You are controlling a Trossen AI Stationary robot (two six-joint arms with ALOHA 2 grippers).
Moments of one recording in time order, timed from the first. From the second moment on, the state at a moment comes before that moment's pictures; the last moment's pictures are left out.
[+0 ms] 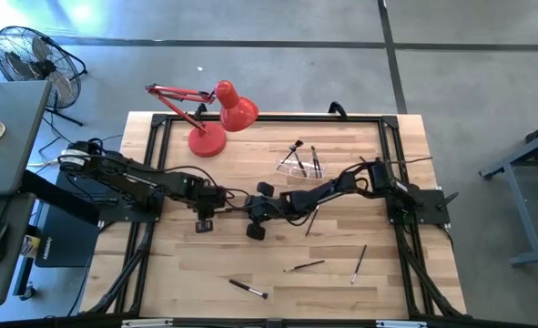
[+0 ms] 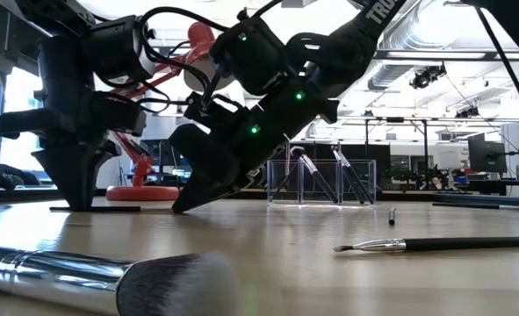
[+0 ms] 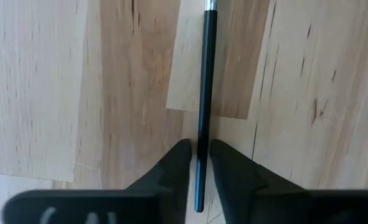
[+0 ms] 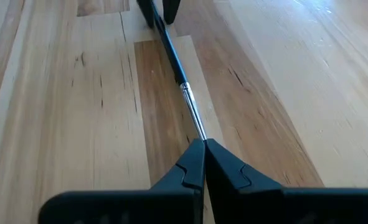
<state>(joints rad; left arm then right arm) -0.08 1.38 0.60 -0.52 -0.02 -0.23 0.10 2.25 1.35 0.16 0.23 0.21</state>
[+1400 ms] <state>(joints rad) -0.08 1.39 0.60 -0.44 -0.02 -0.18 0.10 2.15 1.35 0.18 0.23 0.18</state>
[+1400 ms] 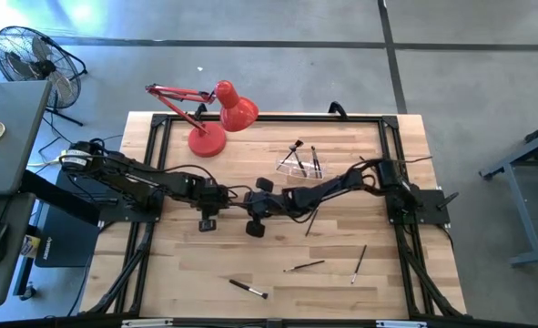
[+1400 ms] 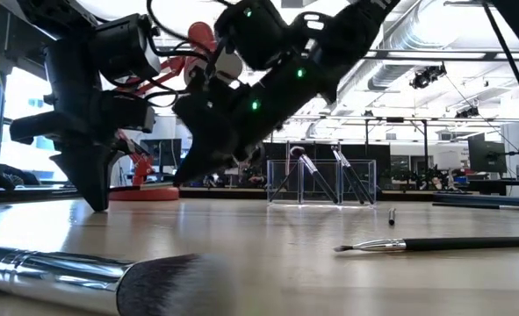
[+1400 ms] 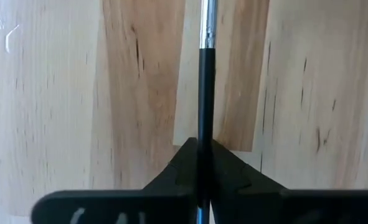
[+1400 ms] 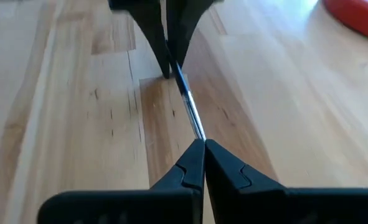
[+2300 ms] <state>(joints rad) -0.08 1.31 0.60 0.48 -0.15 -0.52 0.16 1.26 0.48 0.70 0.36 0.57</state>
